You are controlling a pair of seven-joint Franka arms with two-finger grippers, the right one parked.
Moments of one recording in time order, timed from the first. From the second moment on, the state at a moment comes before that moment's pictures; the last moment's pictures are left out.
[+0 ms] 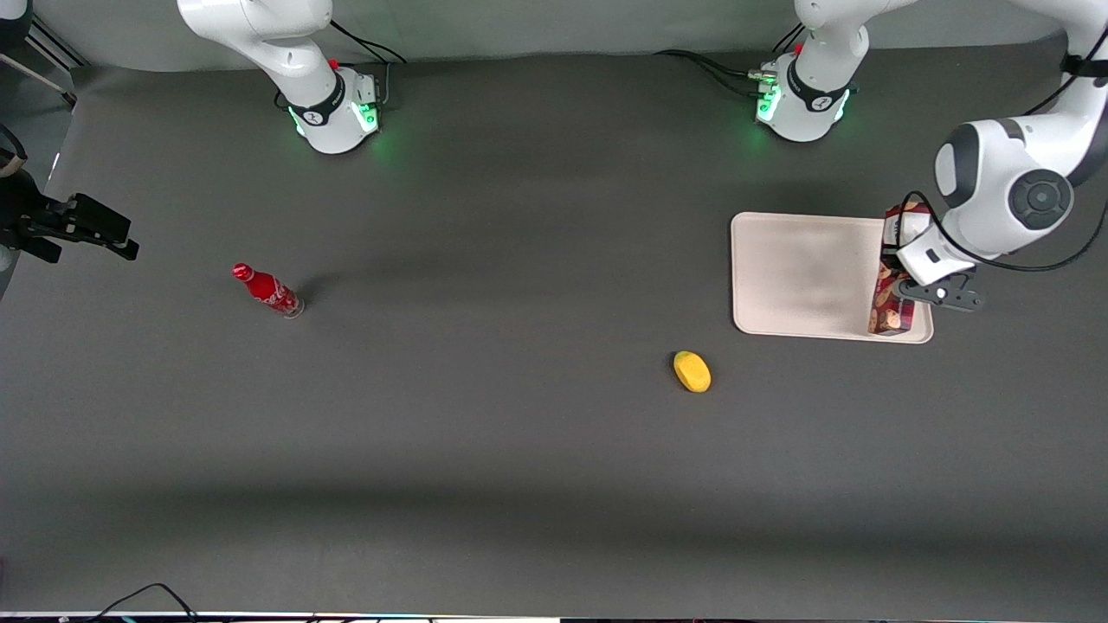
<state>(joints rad) 0.35 0.04 -0.20 -2.48 0.15 2.36 0.30</state>
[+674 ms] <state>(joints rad) 0.37 0.01 -0.05 -2.52 0.15 2.39 0.32</state>
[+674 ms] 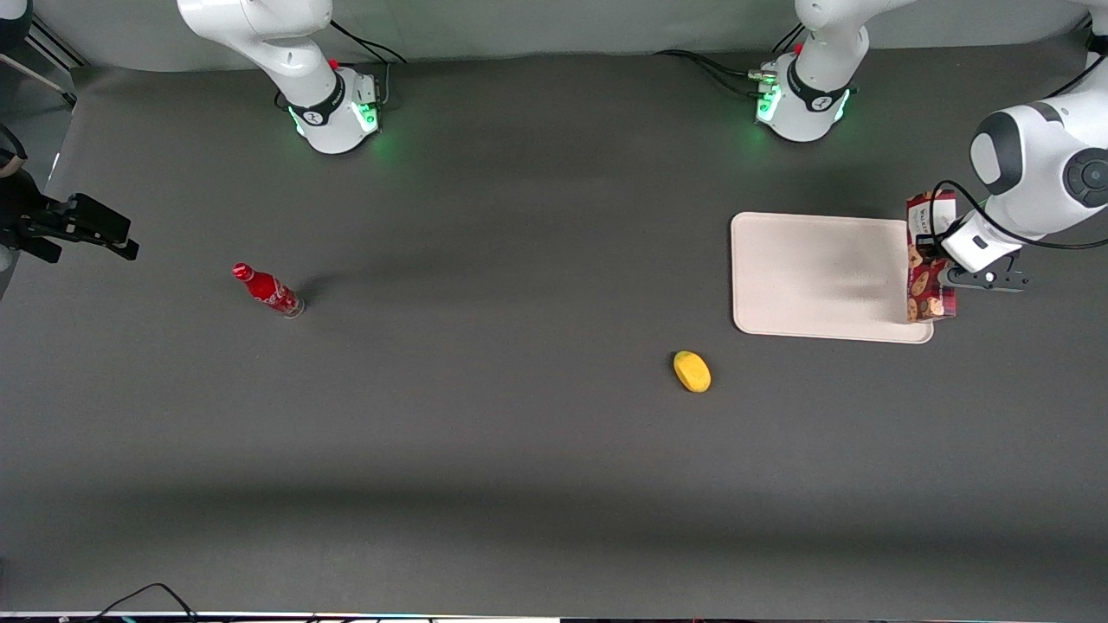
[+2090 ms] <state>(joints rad) 0.36 0.06 -0.07 -2.49 0.10 2.44 0.32</state>
